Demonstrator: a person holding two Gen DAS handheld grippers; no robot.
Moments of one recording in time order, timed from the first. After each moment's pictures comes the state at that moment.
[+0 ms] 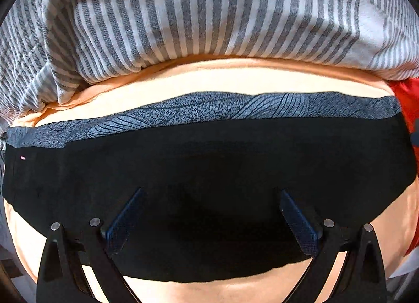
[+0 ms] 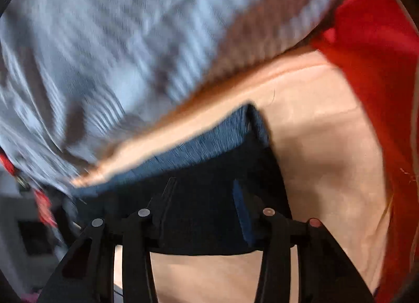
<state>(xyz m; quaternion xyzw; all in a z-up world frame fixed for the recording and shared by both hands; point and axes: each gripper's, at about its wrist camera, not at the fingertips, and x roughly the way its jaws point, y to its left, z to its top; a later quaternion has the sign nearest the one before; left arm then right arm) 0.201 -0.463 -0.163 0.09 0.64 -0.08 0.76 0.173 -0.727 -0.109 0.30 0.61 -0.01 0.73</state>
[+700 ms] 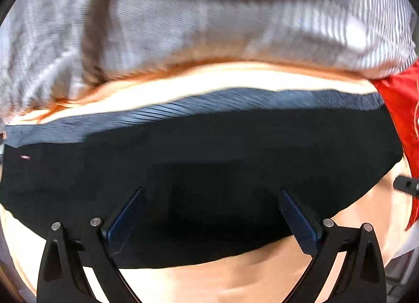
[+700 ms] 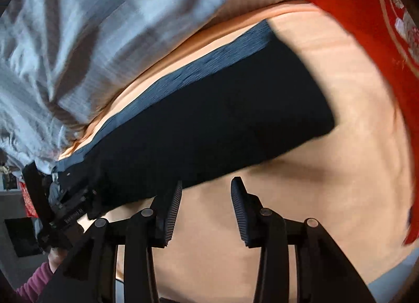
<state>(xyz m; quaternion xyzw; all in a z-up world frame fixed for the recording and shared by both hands) 0.191 -0.357 -0.153 0.07 0.60 -0.12 0.79 0.109 -0.621 -0.099 0.29 0.63 -0.04 0.72</state>
